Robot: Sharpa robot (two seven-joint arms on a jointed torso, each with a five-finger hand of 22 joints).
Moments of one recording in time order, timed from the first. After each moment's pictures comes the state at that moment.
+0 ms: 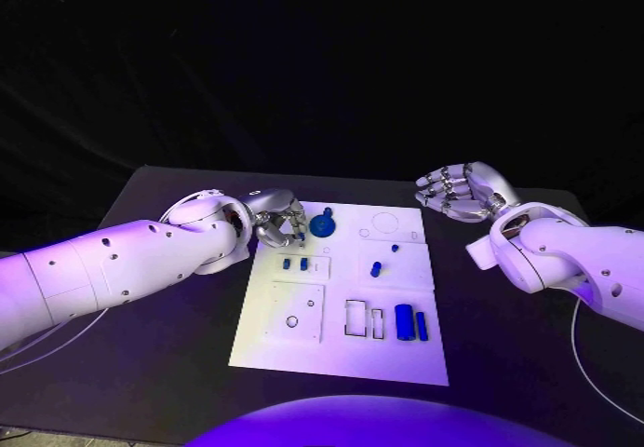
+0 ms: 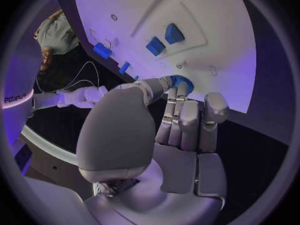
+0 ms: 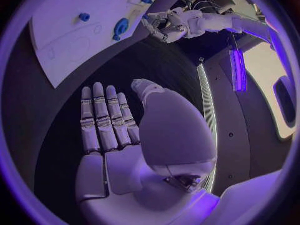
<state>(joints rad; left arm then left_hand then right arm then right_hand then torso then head) 1.12 -0.76 -0.01 1.38 -1.39 -0.17 -0.01 1.42 -0.28 0.73 0.13 0.06 0.99 0.15 0.35 0.31 1.15 0.09 0.21 0.08 1.33 0.02 1.38 0.88 0.12 1.19 0.13 1.27 1.14 1.21 -0.92 -0.15 1.53 -0.67 -0.55 0.19 1.37 -0.18 0.34 0.23 0.40 0.78 0.20 0.34 0.22 0.96 0.19 0.31 0.06 1.03 0.16 0.08 0.28 0.17 0.83 0.28 0.07 0.20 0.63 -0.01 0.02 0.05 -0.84</state>
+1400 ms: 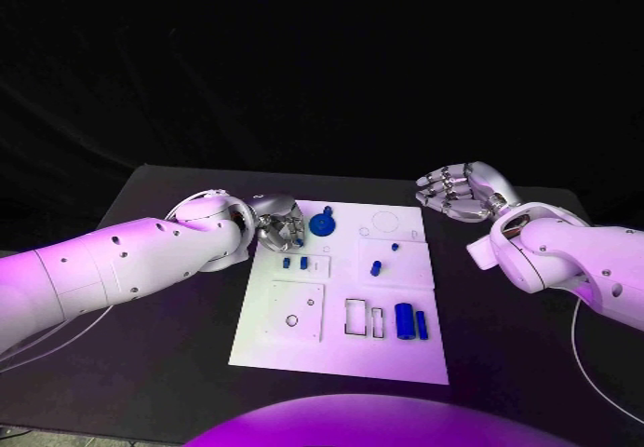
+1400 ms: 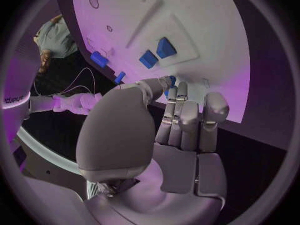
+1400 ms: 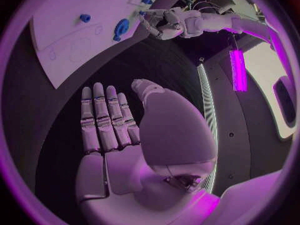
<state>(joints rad) 1.12 -0.73 -0.02 1.34 -1.41 -0.09 -0.05 1.42 -0.29 0.73 0.13 0.06 0.99 0.15 0.34 0.31 1.16 0.09 0.20 0.08 1.33 0.02 1.38 0.87 0.12 1.19 0.13 1.27 1.13 1.21 -0.92 -0.15 1.53 -0.67 -0.55 0.19 1.37 -0.18 0.34 0.23 0.40 0.78 0.20 0.34 0.22 0.96 0.19 0.31 0.06 1.03 0.16 0.08 0.28 0.17 0.83 0.28 0.07 0.20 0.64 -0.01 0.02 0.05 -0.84</state>
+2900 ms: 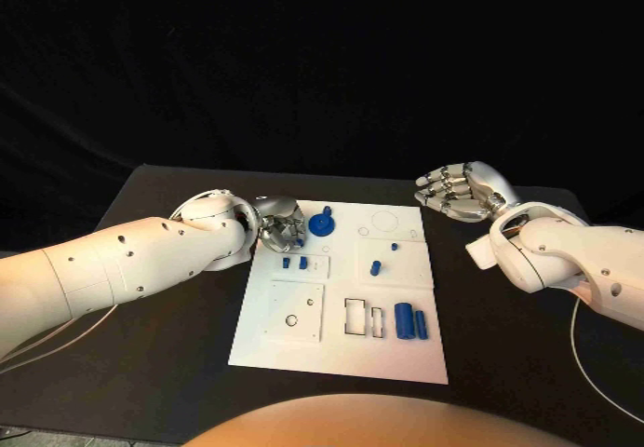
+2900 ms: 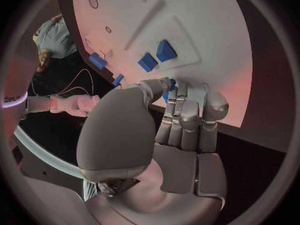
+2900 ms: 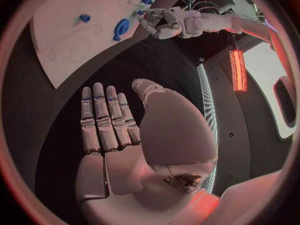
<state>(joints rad) 1.12 -0.71 -0.02 1.32 -1.42 -0.06 -0.08 1.42 -0.27 0.73 0.13 0.06 0.98 0.16 0.32 0.30 1.16 0.09 0.16 0.08 1.31 0.03 1.37 0.84 0.12 1.18 0.12 1.25 1.11 1.21 -0.92 -0.15 1.53 -0.67 -0.55 0.19 1.37 -0.18 0.35 0.23 0.40 0.78 0.20 0.34 0.21 0.96 0.19 0.31 0.06 1.03 0.16 0.08 0.27 0.17 0.83 0.27 0.07 0.19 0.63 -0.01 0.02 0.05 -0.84</state>
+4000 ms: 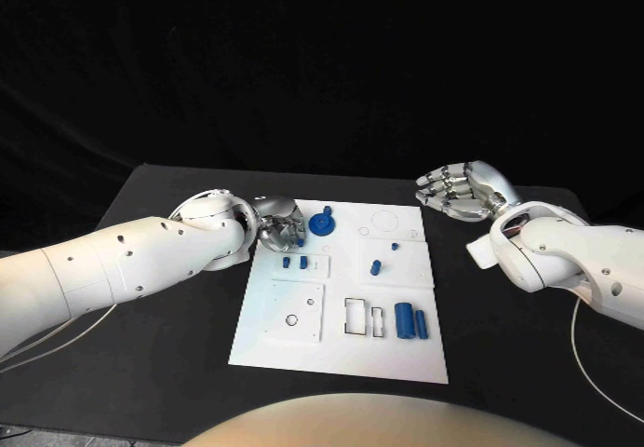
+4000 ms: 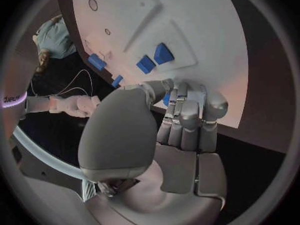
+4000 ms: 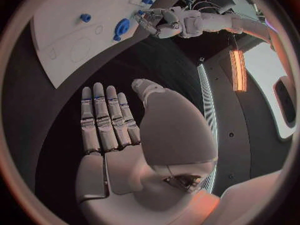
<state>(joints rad) 1.12 -0.71 -0.02 1.32 -1.42 -0.05 -0.09 1.42 -0.28 0.73 0.13 0.06 0.91 0.17 0.25 0.27 1.17 0.10 0.13 0.09 1.30 0.03 1.36 0.82 0.12 1.17 0.13 1.24 1.11 1.21 -0.92 -0.15 1.52 -0.67 -0.55 0.19 1.37 -0.18 0.35 0.23 0.40 0.79 0.20 0.34 0.21 0.96 0.19 0.31 0.06 1.03 0.16 0.08 0.27 0.17 0.83 0.27 0.07 0.19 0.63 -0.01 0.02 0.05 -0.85</state>
